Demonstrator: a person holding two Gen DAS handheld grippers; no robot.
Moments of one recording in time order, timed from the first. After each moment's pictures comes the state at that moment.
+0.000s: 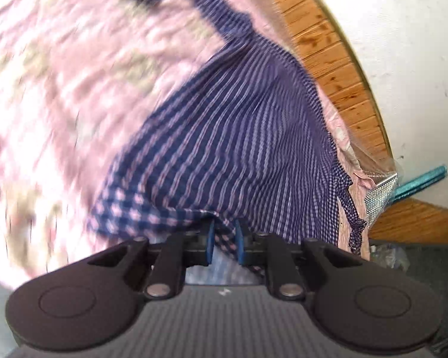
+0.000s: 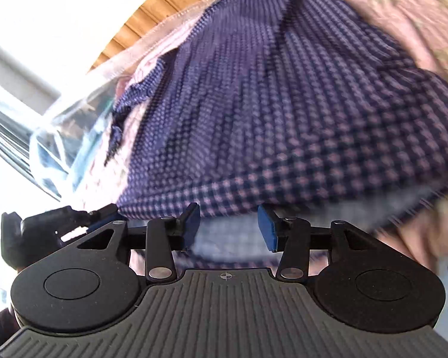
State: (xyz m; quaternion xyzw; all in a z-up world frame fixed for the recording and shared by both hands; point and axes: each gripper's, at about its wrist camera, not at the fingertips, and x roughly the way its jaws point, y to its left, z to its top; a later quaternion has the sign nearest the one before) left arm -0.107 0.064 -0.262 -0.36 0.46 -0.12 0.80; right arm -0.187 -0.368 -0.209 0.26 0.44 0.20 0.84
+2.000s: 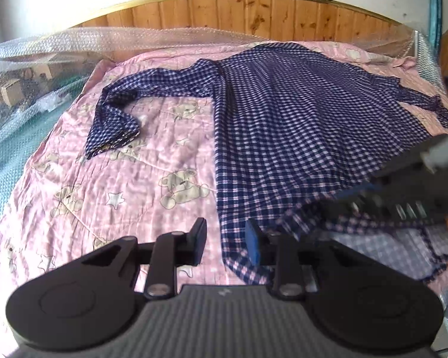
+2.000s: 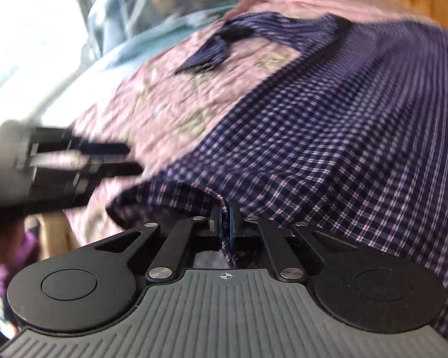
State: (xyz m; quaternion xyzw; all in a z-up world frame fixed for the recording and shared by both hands) left arm -0.144 0.075 -0.212 0.08 0.39 -0.11 0.91; right arm -0.104 -0.179 -0.196 -0.03 0.44 0.39 0.81
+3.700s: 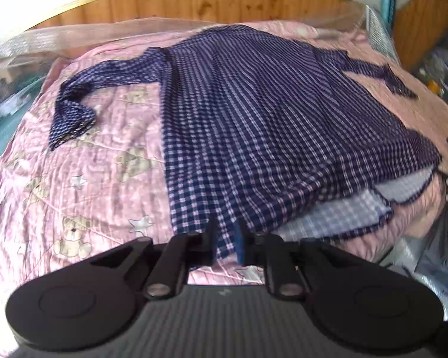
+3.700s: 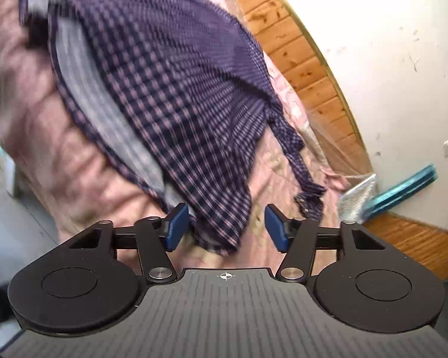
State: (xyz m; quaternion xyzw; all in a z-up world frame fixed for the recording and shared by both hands) left arm -0.179 0.058 -0.209 0.11 0.42 -0.19 0.88; right arm -0.260 -0.351 -0.250 -0.49 0.27 0.02 0.83
